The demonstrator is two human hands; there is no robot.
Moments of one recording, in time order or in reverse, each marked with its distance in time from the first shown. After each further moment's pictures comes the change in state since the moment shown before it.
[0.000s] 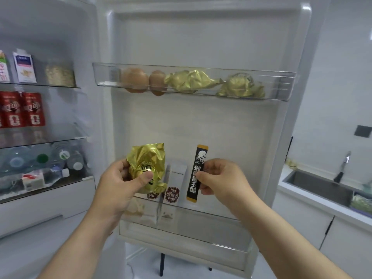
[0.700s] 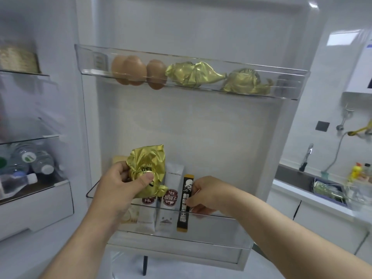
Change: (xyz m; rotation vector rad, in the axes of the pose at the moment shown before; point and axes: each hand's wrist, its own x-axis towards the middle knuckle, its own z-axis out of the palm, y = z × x) left_hand 0.037 -0.033 -0.007 -0.066 -0.110 -0.113; right_hand 0.031 0.020 0.029 -0.353 -0.306 0.397
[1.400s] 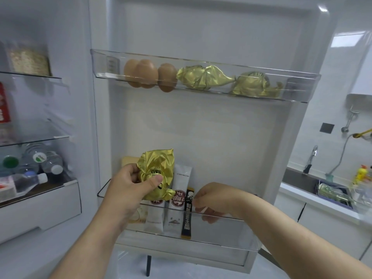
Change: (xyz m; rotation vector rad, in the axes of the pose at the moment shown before) left_hand -0.001 0.004 -0.006 0.035 -0.048 -0.045; right_hand 0.005 0.007 0.002 -0.081 -0.075 0.051
